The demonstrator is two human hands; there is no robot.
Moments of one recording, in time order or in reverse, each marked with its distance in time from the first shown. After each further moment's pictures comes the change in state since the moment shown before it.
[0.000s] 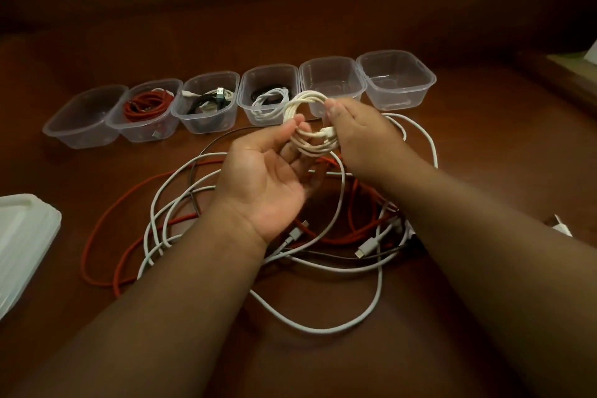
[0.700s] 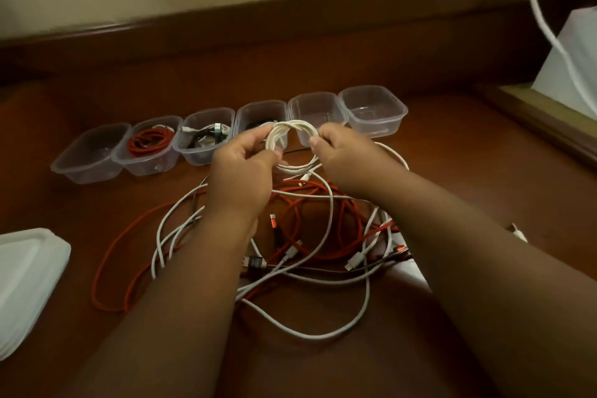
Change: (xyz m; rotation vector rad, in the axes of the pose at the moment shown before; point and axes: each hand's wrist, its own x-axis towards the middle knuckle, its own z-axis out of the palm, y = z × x) left_hand 0.015 0.018 -0.008 0.822 0.224 0.614; right_hand -0.004 -0.027 -0.019 -0.273 -0.095 0.031
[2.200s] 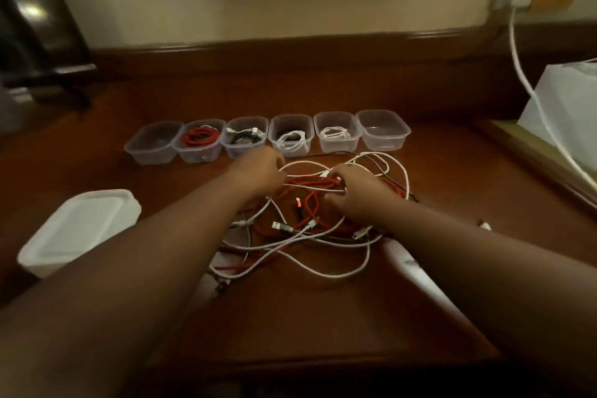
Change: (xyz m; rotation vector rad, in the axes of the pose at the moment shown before) left_hand 0.009 0.013 -0.055 1.139 -0.399 0.107; right_hand -0.040 0.008 0.024 -0.303 -0.134 0.037
